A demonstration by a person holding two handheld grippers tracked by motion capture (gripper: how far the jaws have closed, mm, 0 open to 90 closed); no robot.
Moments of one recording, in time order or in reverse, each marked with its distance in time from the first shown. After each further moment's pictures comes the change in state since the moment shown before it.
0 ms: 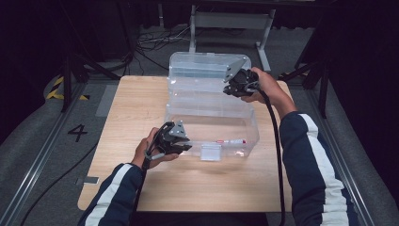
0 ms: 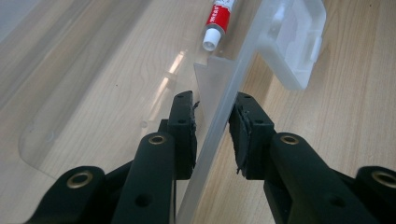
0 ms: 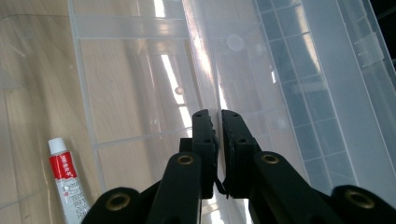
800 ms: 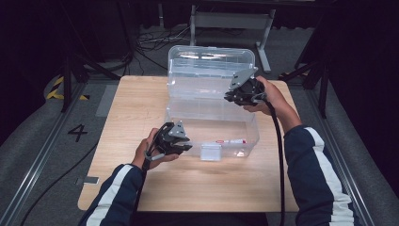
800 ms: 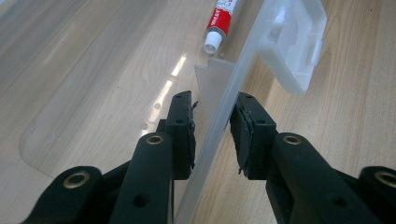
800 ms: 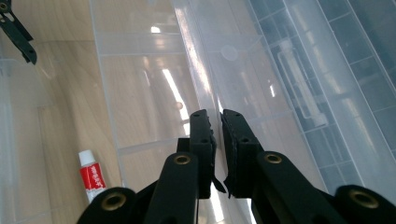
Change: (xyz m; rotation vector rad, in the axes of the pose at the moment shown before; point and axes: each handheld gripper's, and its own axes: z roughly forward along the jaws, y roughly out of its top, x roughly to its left) left arm -0.002 -0.001 0.001 -0.021 0.014 -0.007; right arm 0.028 -0.015 -0.016 -0.108 -0.018 0.051
